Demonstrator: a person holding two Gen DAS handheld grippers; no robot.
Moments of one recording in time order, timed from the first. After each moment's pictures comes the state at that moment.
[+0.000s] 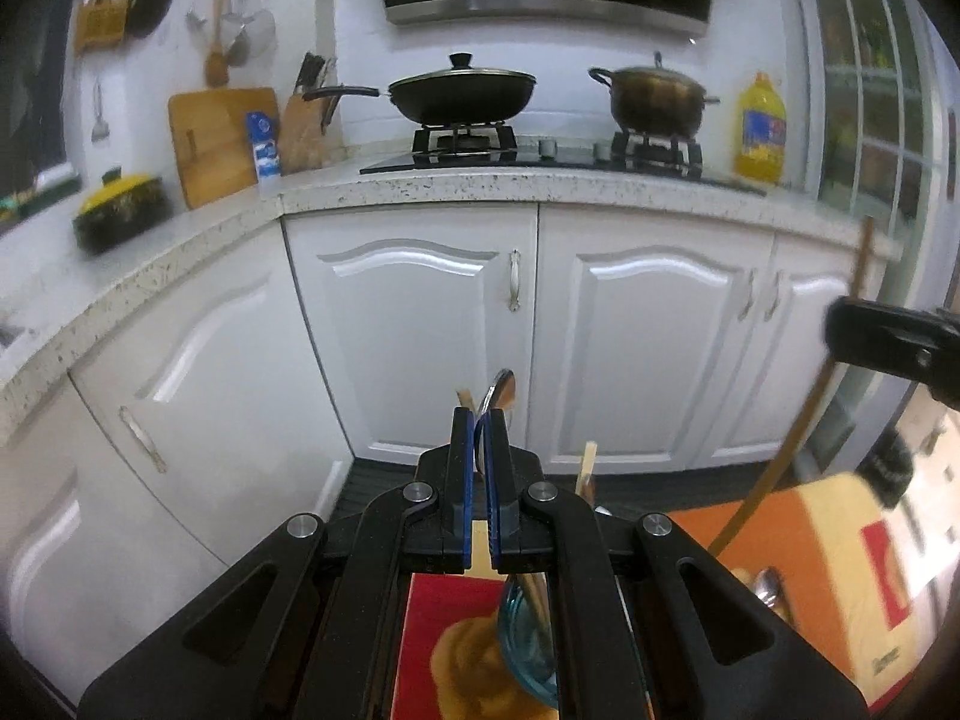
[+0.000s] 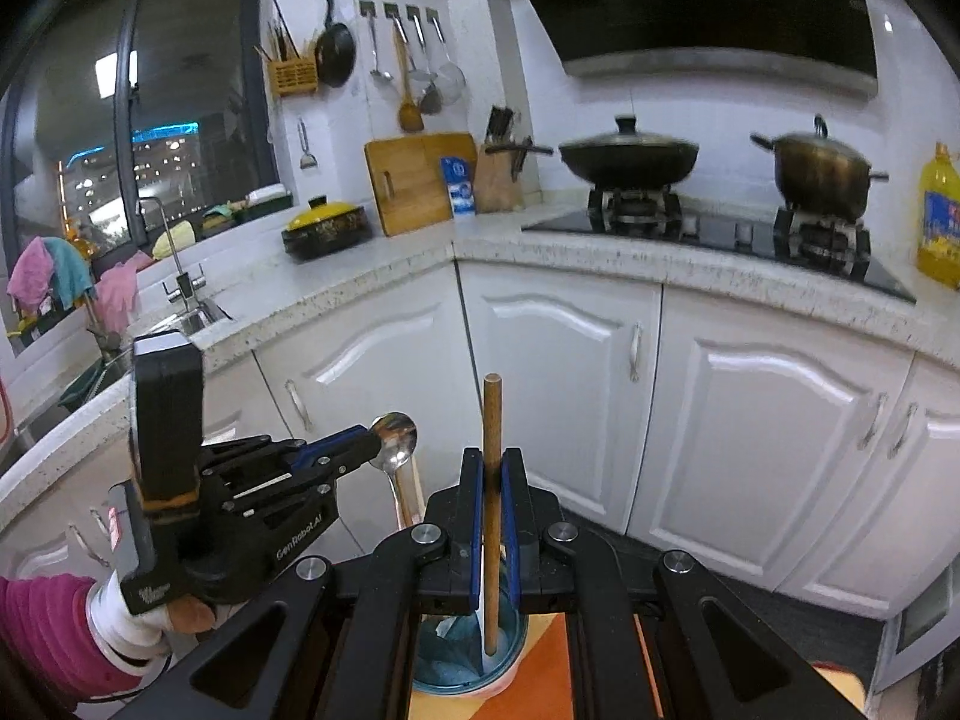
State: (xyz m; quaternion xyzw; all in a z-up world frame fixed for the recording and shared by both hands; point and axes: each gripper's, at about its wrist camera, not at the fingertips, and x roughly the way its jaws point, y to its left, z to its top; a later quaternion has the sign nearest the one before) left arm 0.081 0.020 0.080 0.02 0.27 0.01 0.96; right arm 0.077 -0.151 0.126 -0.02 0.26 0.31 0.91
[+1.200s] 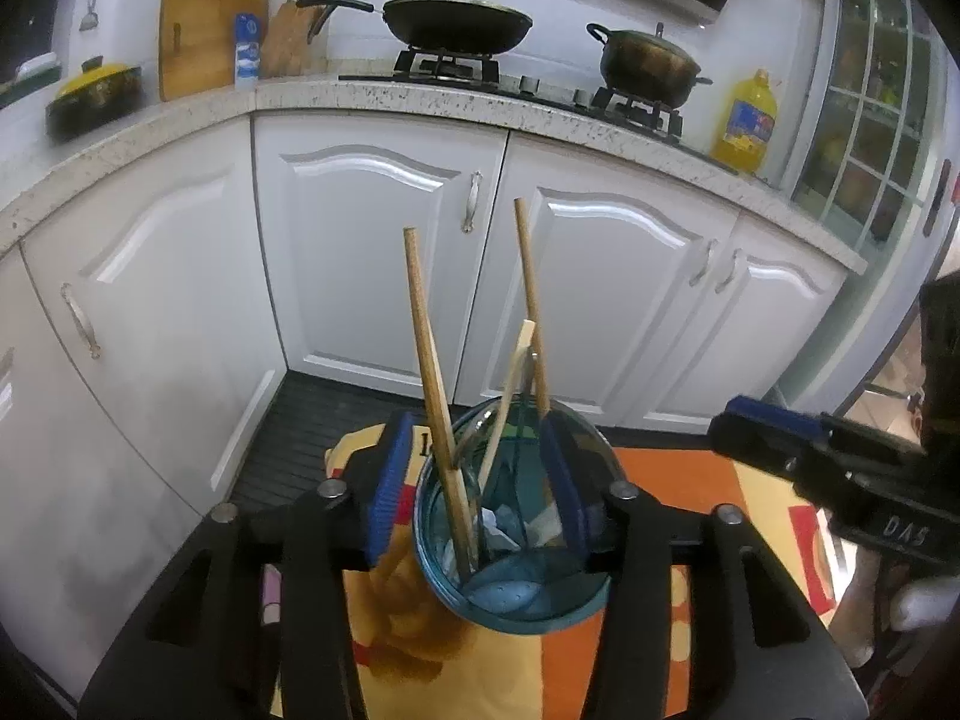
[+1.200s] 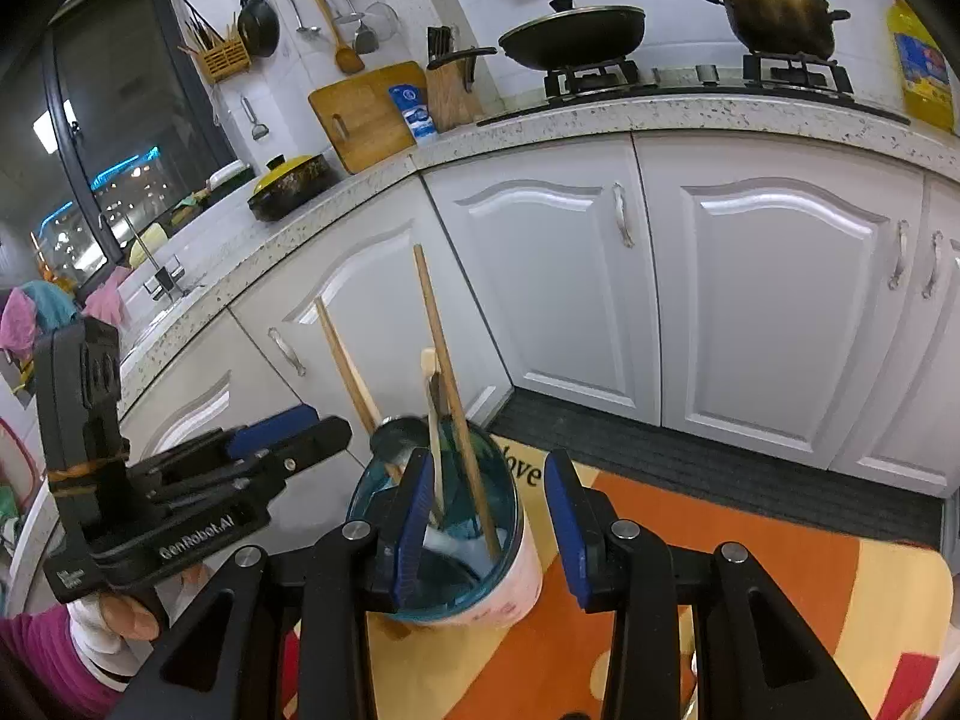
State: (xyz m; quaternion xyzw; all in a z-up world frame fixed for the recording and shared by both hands) left arm 0.057 0.015 0.057 -0.07 0.34 -0.05 0.94; right arm 0.090 -0.180 0.044 0.06 0.37 0.30 0.88
